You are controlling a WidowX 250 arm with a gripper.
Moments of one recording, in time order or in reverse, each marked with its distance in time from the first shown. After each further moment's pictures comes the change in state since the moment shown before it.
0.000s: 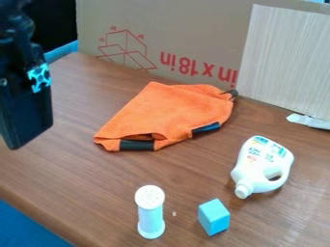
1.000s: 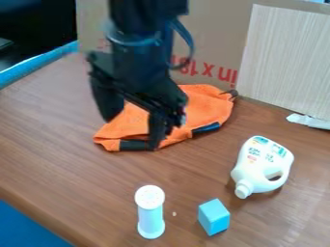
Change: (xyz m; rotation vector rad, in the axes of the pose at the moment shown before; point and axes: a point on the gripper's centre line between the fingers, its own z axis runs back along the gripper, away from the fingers) arm 0.112 -0.011 -0.091 0.179 -0.142 -0.069
